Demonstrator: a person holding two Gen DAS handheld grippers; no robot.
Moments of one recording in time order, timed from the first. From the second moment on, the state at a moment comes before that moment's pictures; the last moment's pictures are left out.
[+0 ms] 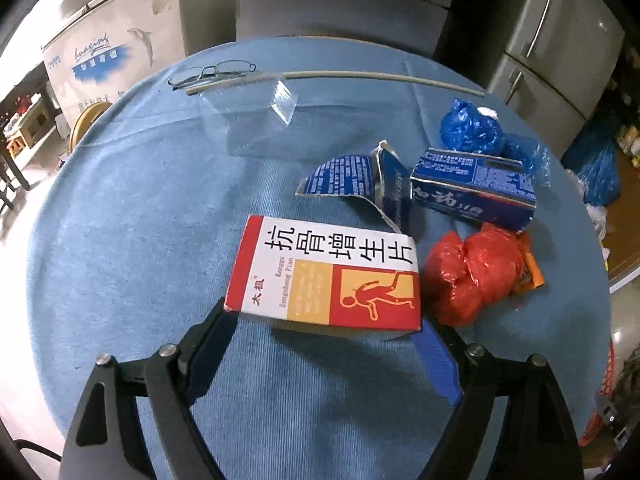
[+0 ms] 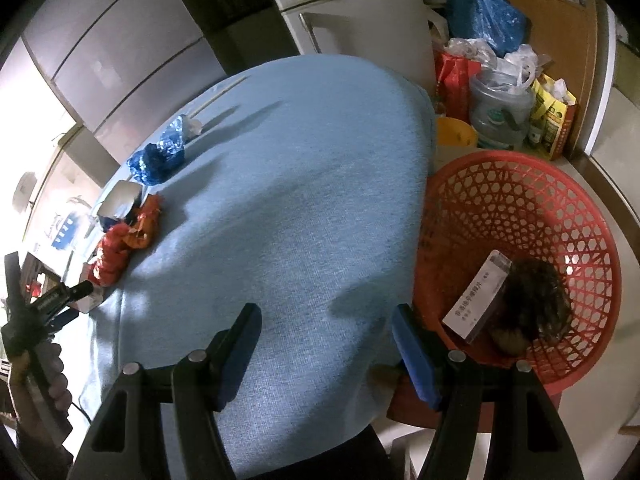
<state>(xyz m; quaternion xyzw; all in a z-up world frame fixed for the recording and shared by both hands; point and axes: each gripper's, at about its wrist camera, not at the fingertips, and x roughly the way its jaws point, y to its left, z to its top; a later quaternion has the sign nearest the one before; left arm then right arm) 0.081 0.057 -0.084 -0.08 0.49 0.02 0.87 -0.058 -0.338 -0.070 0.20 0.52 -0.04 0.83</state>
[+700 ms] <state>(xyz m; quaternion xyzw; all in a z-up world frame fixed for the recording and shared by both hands) 0.020 0.073 -0.081 -0.10 0.46 0.05 0.88 0.031 -0.177 -0.052 0.18 0.53 0.15 0.82</state>
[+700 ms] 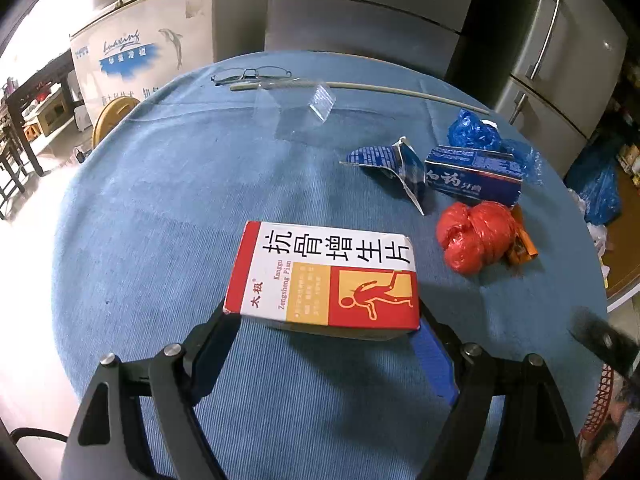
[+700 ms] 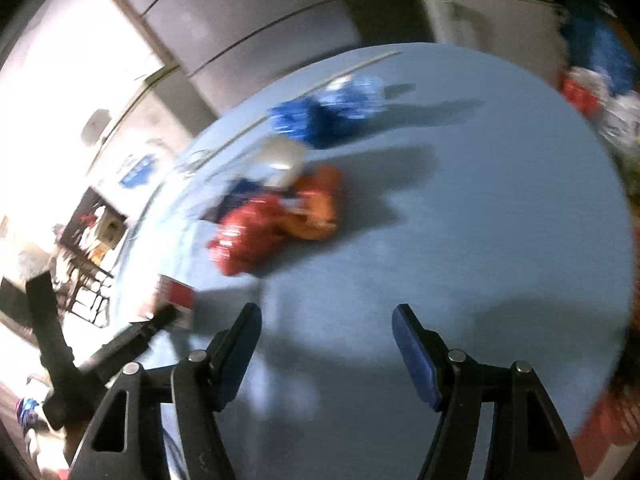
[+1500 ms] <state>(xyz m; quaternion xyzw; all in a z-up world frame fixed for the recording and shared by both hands) 0.016 0.088 -0.078 -0.11 0.45 0.05 0.89 0.103 -0.114 -0.089 0.23 0.53 0.16 0.80</state>
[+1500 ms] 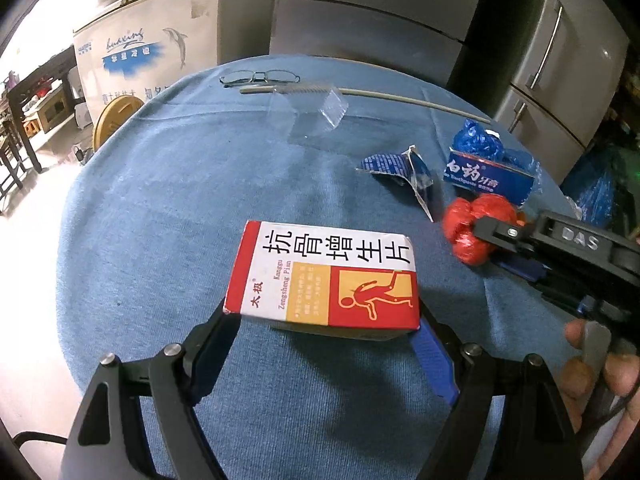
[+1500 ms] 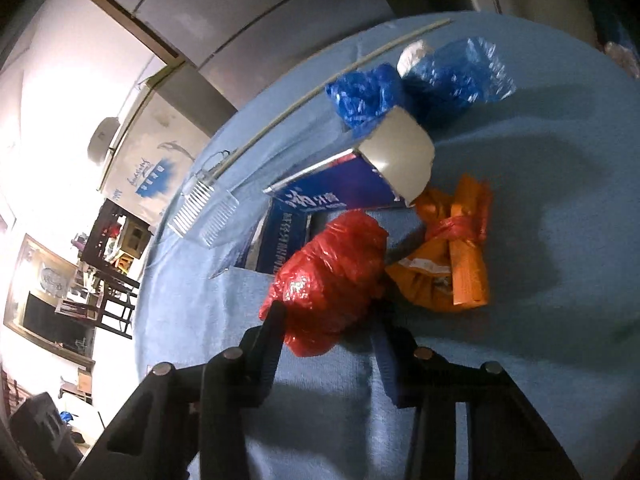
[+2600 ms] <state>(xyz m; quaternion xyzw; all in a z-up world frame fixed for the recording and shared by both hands) -0.001 -0.024 -0.042 -0.03 0.43 -0.05 0.90 -0.041 -0.324 -0.033 0.28 0.44 0.05 0.85</state>
